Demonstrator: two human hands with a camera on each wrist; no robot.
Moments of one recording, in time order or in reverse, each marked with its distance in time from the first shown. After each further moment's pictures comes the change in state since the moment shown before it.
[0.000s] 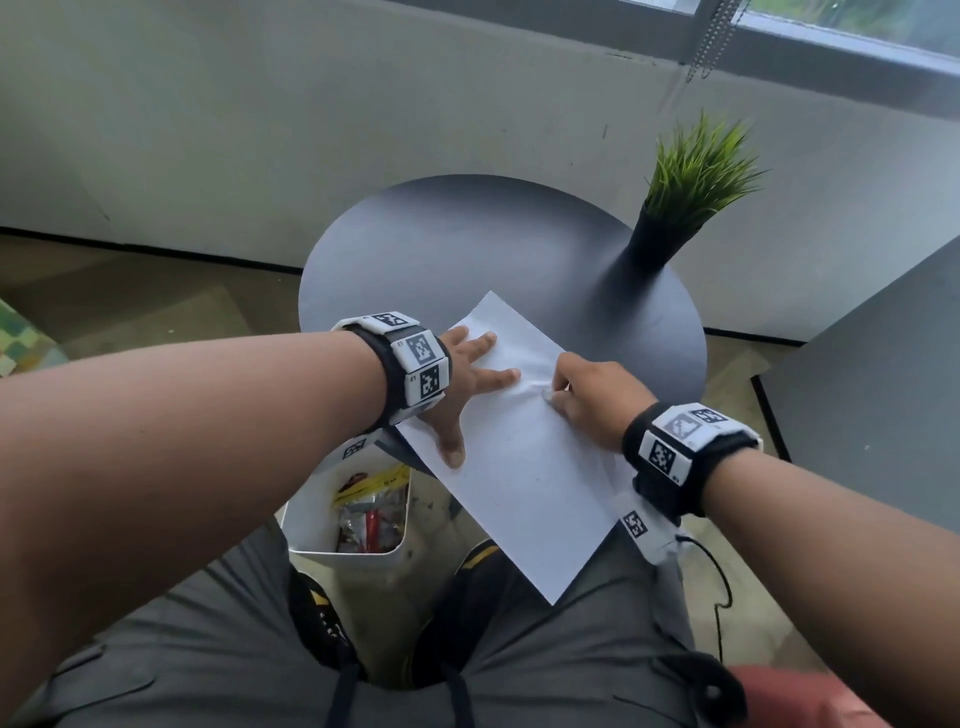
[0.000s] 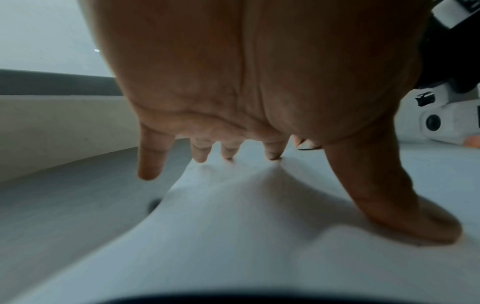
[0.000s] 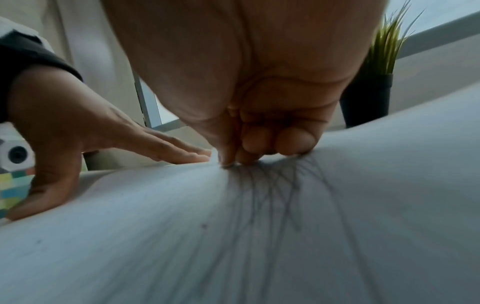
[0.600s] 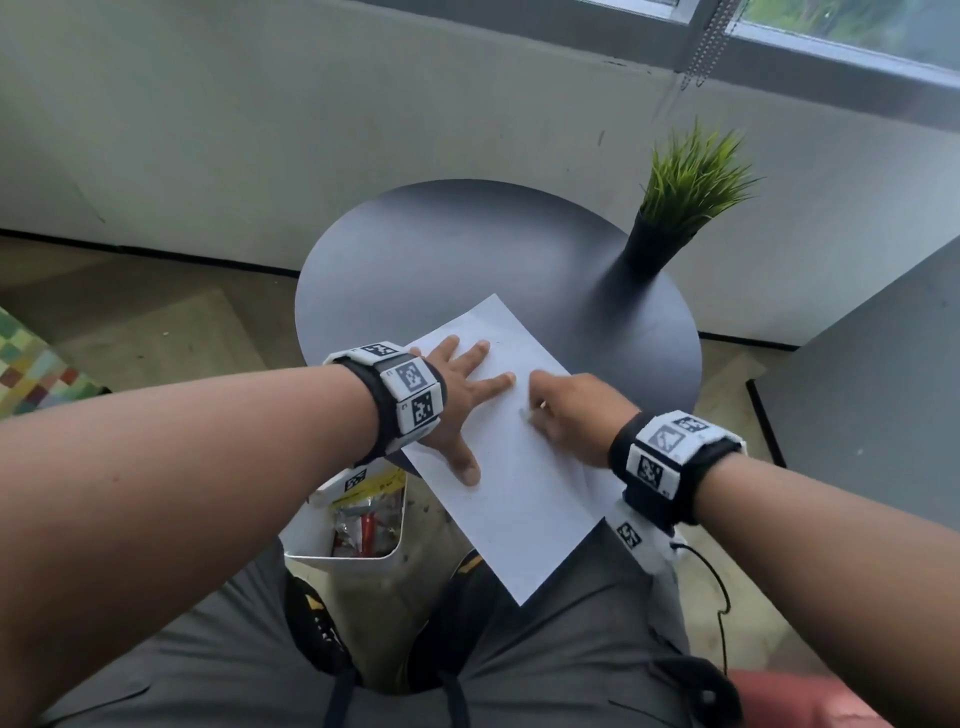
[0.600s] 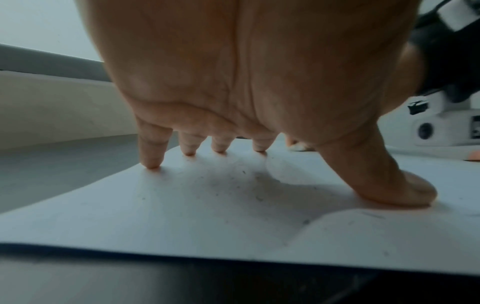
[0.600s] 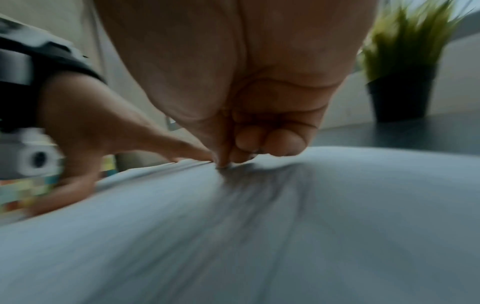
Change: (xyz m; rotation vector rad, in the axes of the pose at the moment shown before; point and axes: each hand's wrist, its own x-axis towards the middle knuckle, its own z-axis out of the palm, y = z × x) left_hand -0.002 0.006 0.016 -0.089 0.070 -0.011; right_hand -0.012 -0.019 -0.003 -0.090 -0.076 -0.185
